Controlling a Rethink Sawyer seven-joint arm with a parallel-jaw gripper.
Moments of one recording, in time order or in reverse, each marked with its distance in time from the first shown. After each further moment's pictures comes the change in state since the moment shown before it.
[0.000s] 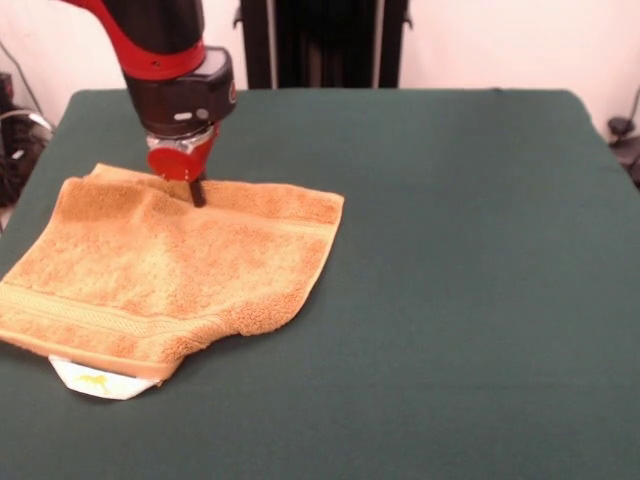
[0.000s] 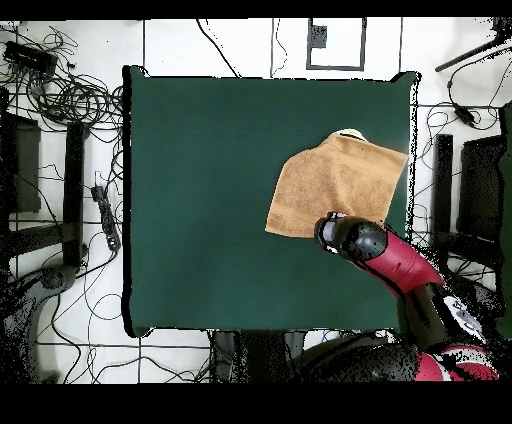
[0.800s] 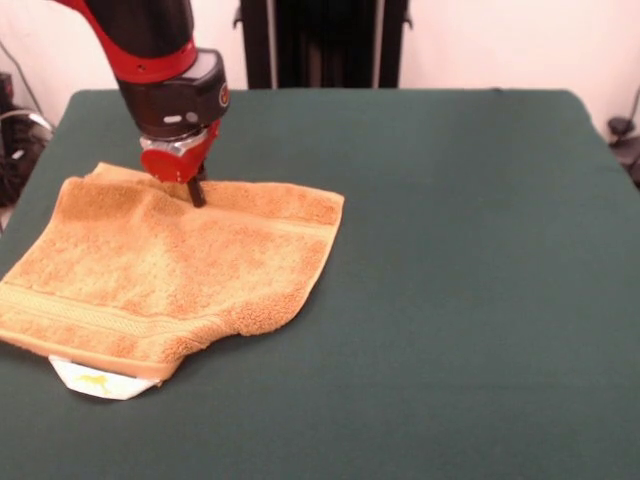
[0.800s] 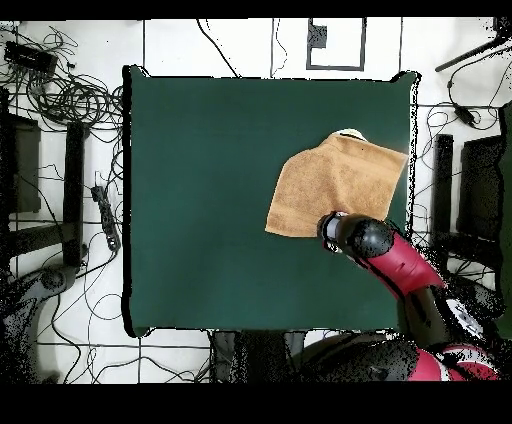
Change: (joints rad) arm 0.000 0.009 -0.015 0.008 0.101 0.016 0.000
